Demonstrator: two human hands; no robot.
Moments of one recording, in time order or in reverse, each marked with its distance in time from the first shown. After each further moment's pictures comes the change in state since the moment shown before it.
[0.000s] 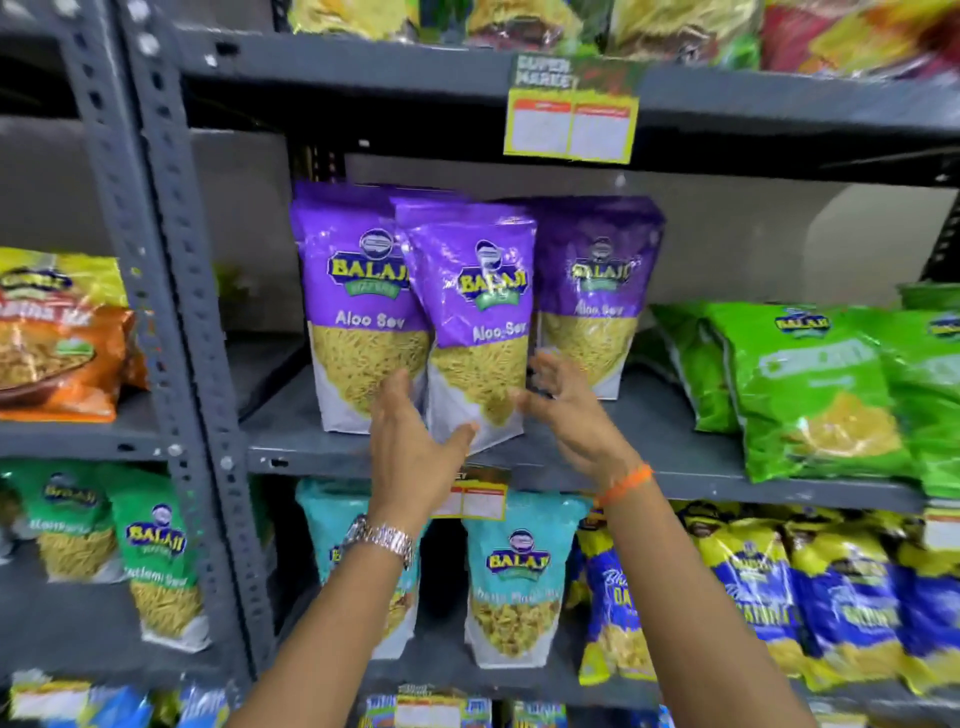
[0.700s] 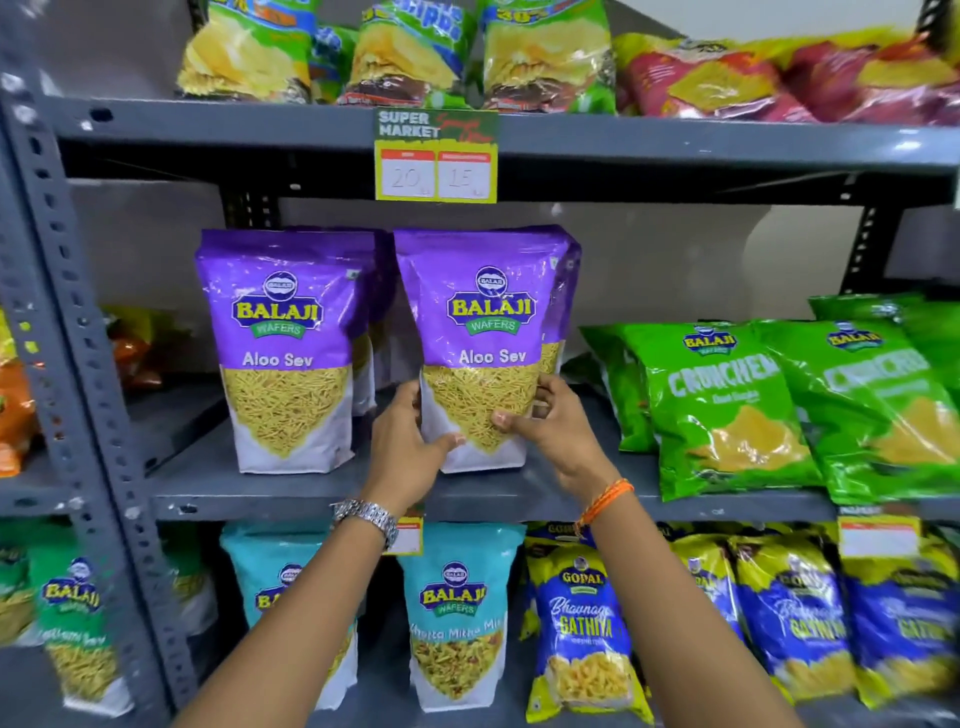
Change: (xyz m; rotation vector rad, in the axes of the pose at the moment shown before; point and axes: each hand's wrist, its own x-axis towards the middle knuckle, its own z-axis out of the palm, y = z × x) left_hand 0.031 0.027 0.086 -0.101 -0.199 -0.004; right_hand 0.001 0.002 -0.087 0.145 0.093 0.016
